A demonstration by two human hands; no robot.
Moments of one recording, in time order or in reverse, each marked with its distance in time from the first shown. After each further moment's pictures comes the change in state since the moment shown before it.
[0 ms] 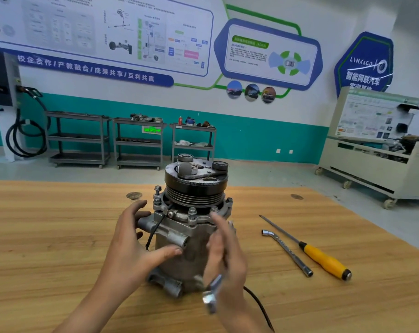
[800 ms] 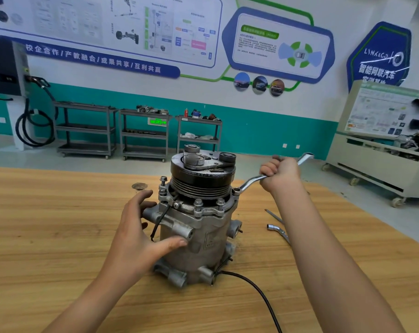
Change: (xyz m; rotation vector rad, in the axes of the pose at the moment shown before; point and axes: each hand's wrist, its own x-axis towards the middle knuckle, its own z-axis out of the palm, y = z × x) left_hand -0.001 -0.002 -0.002 0.006 -0.014 -0.012; right_hand 0.156 0.071 -0.037 0.872 0.567 1.327
